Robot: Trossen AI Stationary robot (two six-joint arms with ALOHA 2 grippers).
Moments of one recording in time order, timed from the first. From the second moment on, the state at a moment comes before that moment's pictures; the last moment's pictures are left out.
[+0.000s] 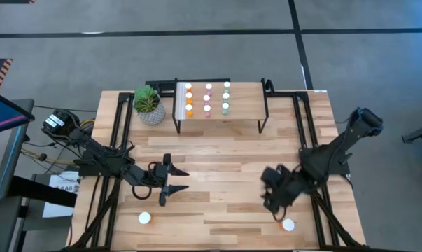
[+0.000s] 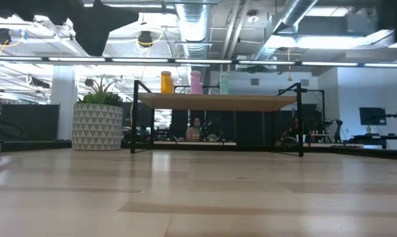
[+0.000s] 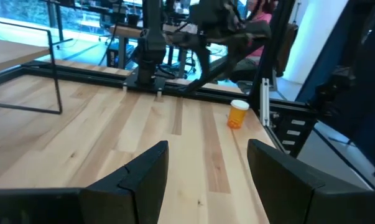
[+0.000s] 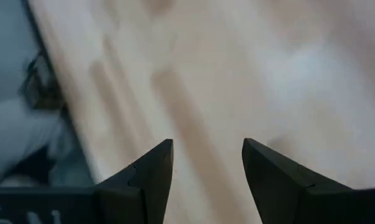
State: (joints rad) left arm -0.56 1.26 0.42 0.73 -0.51 -0.25; right arm 0.68 1.34 1.07 -0.81 0.21 1.19
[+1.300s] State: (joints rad) left arm -0.56 1.26 0.42 0.77 -0.48 -0.26; right arm 1.02 1.49 1.06 -0.85 0.03 2.03
